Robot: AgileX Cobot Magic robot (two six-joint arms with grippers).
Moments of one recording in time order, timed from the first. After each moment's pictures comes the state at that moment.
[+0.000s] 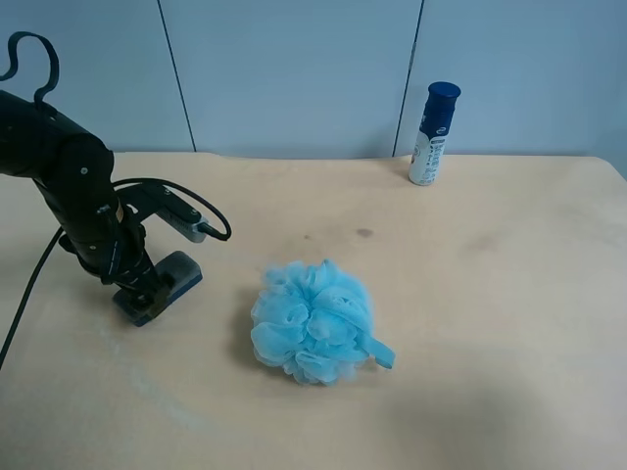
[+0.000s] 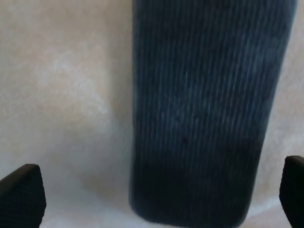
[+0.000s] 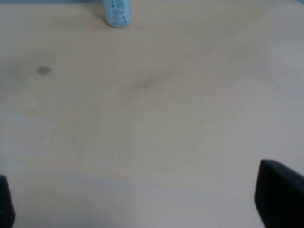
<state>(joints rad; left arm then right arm) -0.37 1.82 -0.90 0.29 0.55 0.04 0.10 0.00 -0.51 0.00 1.07 -0.02</state>
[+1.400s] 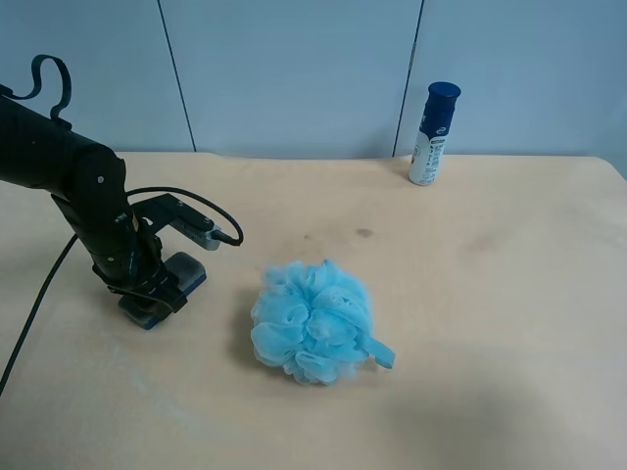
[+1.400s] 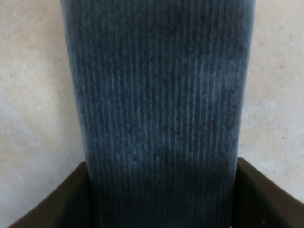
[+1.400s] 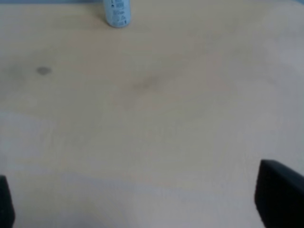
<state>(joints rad) -0.37 1.88 -0.90 0.13 0.49 0.15 0.10 0.00 -0.51 0.00 1.07 -0.02</state>
